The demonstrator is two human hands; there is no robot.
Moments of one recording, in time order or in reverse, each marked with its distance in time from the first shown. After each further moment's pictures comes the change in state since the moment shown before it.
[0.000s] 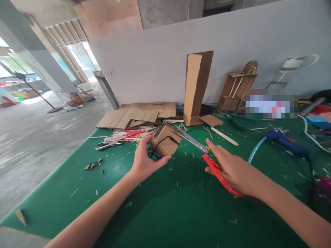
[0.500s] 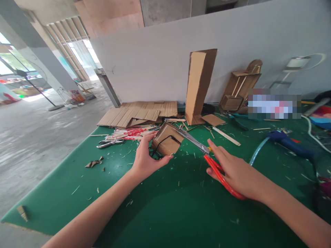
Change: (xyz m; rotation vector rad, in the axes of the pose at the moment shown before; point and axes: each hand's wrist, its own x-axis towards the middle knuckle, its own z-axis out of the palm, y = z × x) left_hand 0.002 0.003 -0.003 0.041 0.009 0.040; right_hand -0.002 -0.003 0.006 -0.023 0.015 0.020
